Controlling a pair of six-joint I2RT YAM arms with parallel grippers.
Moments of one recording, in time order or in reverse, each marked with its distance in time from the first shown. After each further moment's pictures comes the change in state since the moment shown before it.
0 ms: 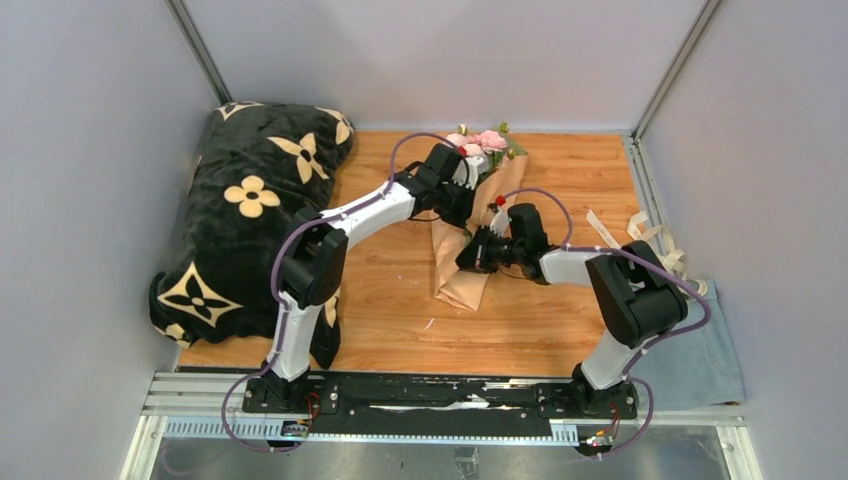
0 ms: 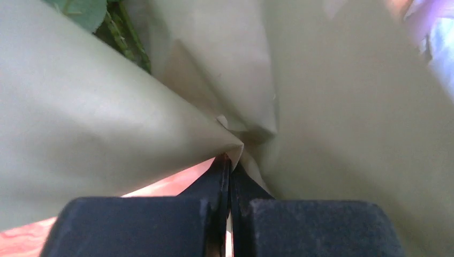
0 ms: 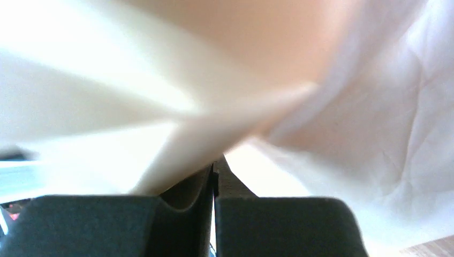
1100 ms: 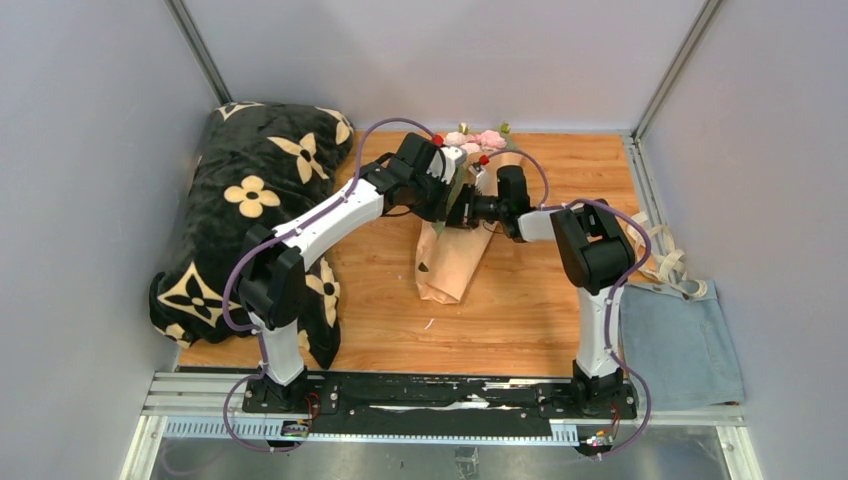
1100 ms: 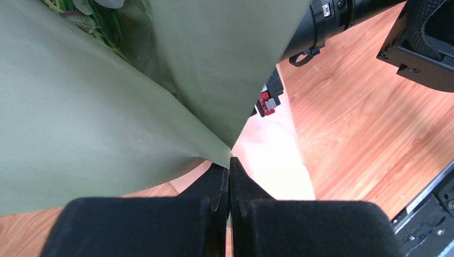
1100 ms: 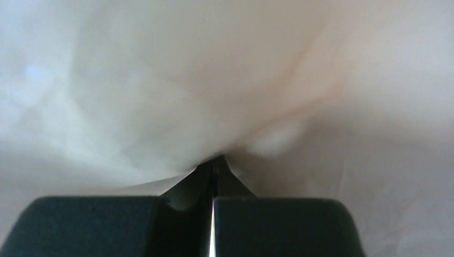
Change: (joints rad) left arm 0.032 -0.234 -0.095 -0.183 -0.190 0.169; right arm -0.078 0.401 0.447 0.219 -0.224 0.019
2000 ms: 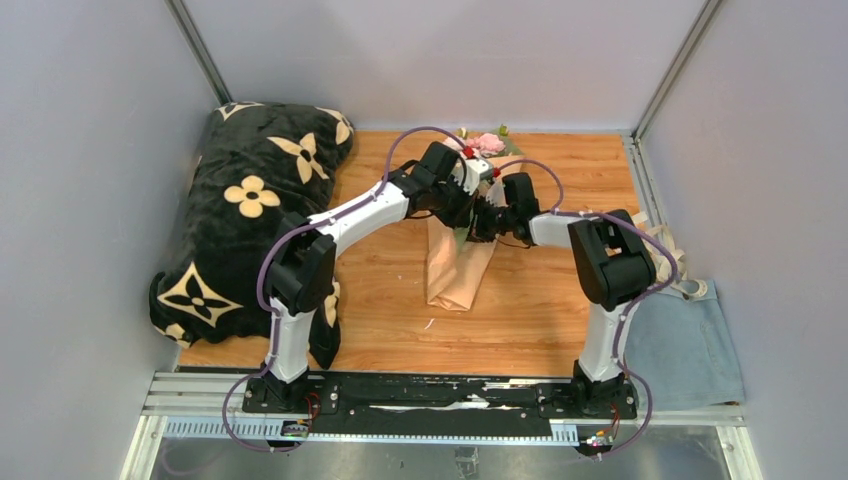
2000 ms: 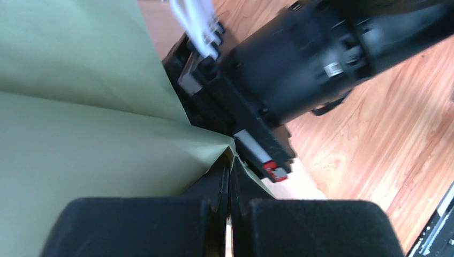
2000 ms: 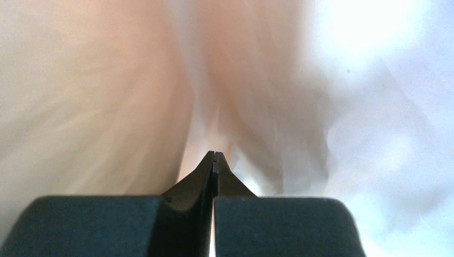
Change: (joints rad) left arm -0.046 0.169 0.063 0.122 0.124 0.140; right arm 0.001 -0.129 -0.087 -0.336 0.183 -0.101
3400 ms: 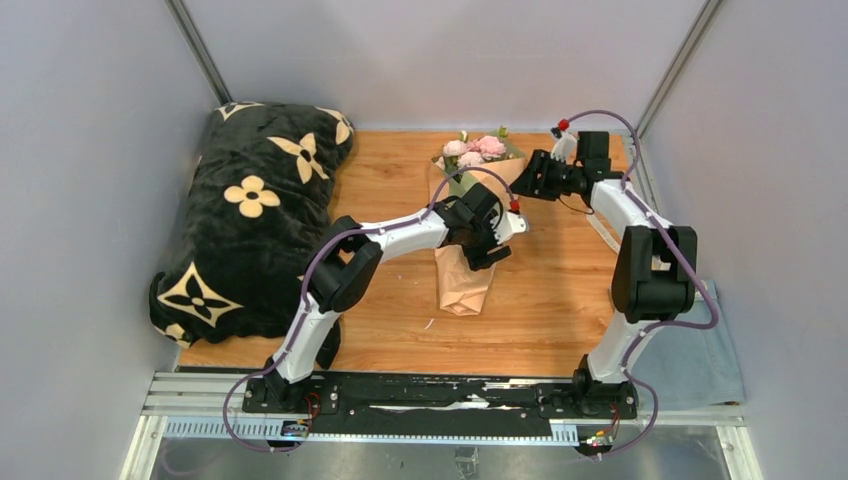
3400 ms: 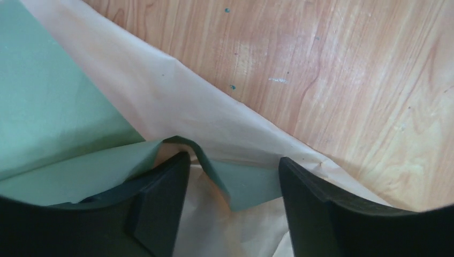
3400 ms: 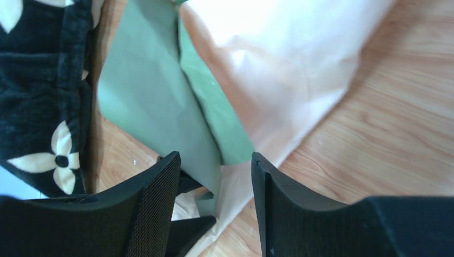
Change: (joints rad) left arm -0.159 0.204 0.016 0.079 -0.108 0.355; right arm -0.345 -0.204 0.235 -0.480 0.056 -0.437
